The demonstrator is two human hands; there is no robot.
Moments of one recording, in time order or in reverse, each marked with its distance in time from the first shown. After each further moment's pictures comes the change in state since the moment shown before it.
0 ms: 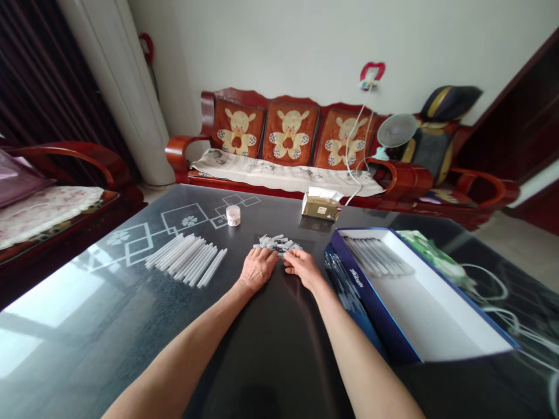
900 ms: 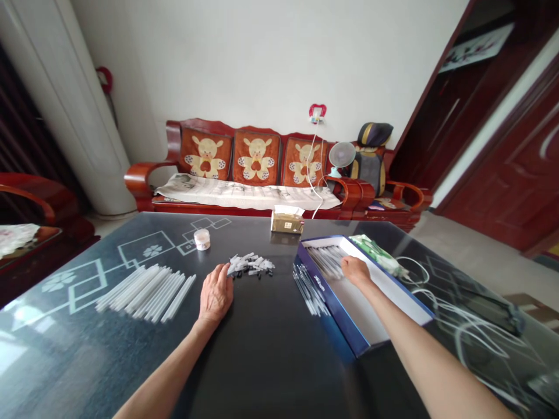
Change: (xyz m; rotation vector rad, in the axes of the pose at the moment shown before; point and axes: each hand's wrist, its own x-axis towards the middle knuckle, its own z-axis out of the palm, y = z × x) left_hand -0.025 -0.012 0.004 -0.134 0.193 -0.301; right_hand -0.041 0.008 -0.233 -1.100 0.473 0.329
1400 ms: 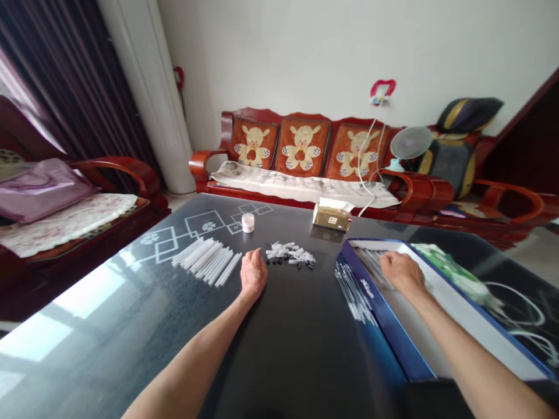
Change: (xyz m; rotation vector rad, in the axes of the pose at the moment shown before) left_hand 0.002 0.000 -0.006 -0.062 -0.034 -0.429; right_hand 0.004 -0.038 -0.003 0.003 0.118 -0.131
